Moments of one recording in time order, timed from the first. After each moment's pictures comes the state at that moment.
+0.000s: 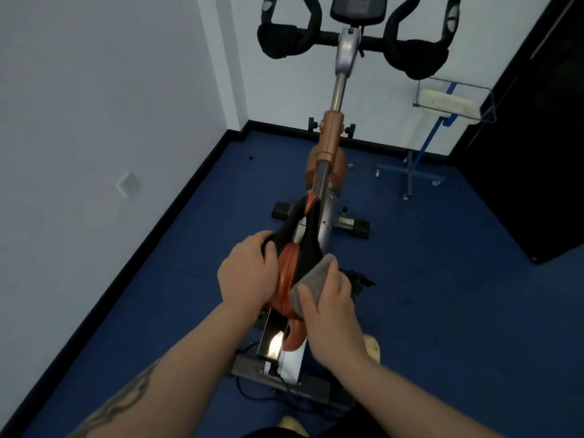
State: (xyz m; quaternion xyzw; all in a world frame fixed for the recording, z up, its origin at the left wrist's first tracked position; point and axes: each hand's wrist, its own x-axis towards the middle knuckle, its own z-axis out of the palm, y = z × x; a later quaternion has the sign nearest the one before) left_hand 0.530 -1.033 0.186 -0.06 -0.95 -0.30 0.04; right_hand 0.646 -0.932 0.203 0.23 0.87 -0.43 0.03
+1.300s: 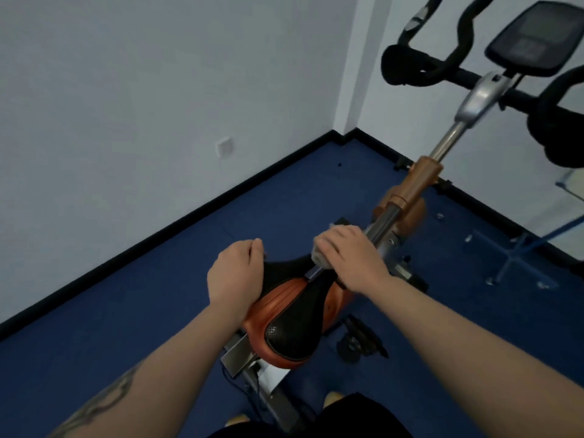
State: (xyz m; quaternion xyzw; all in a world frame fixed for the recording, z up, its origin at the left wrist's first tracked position) left_hand 0.520 -1.021 0.199 0.24 -0.91 -0.32 0.08; right_hand 0.439 -0.816 0.197 -0.30 0.95 -0.11 0.05
